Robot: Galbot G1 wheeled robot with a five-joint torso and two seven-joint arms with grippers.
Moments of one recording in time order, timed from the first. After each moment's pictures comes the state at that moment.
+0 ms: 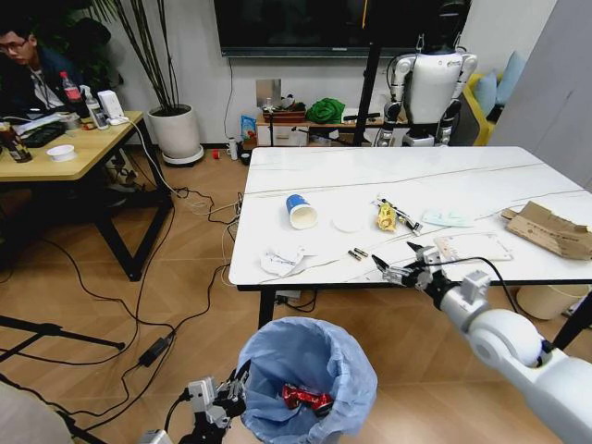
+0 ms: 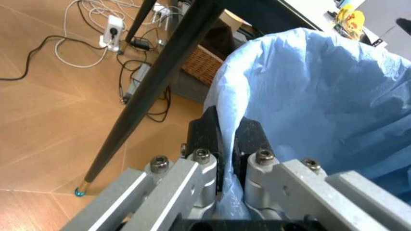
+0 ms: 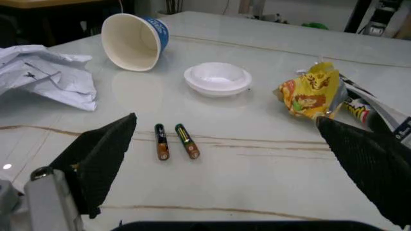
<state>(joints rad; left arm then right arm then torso) 1.93 -1.26 -0.38 -2.25 -0.66 0.11 -0.05 -1.09 0.66 0.20 1.88 0.79 -0.12 0.03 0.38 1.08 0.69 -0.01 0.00</state>
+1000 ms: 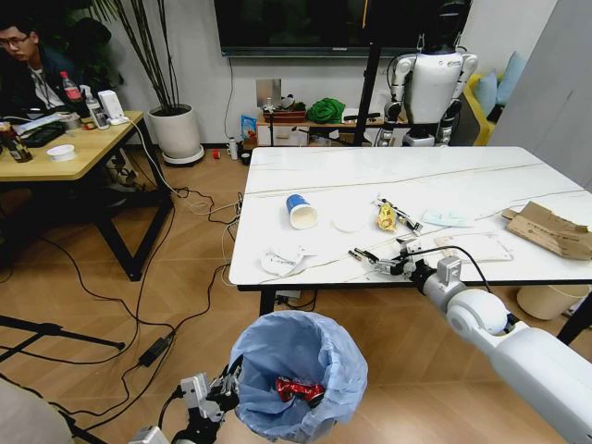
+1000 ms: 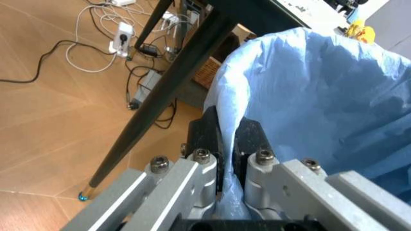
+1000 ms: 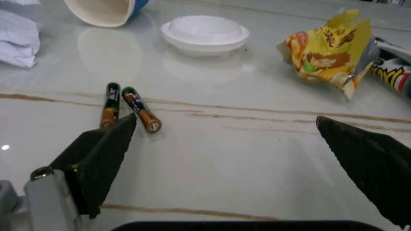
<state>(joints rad) 1.92 -1.29 -0.40 -2.24 -0.68 0.11 -0.06 -0.93 0.70 0.05 1.69 0.76 -0.11 -0.02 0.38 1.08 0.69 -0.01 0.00</state>
